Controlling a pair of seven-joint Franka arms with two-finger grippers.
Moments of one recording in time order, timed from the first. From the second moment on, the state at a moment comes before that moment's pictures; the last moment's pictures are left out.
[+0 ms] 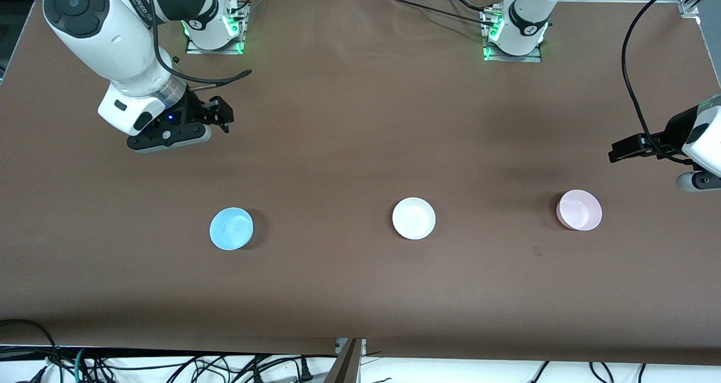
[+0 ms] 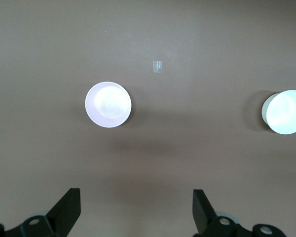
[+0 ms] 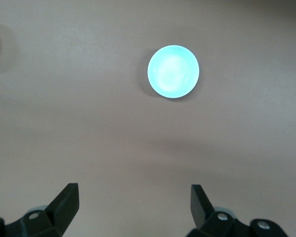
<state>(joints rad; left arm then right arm) 0.02 0.26 0.00 -1.36 -0.02 1.50 -0.09 0.44 0.11 -0.07 -1.67 -0.02 1.77 0.14</state>
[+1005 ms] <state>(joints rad) 0.11 0.39 0.01 -1.35 -0.07 1.51 -0.09 0.36 0.14 -0.13 -1.66 -0.07 1.77 0.22</state>
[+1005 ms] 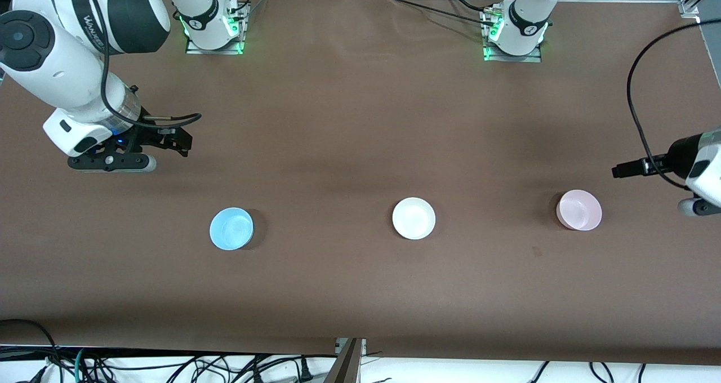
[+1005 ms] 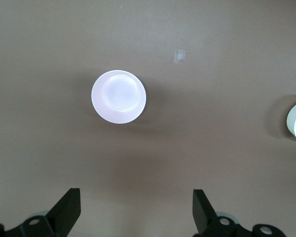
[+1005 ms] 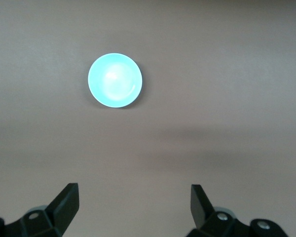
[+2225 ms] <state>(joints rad) 0.25 0.60 0.06 -1.74 -0.23 2.24 0.33 0.13 0.01 0.01 -1.61 -0.04 1.60 0.30</state>
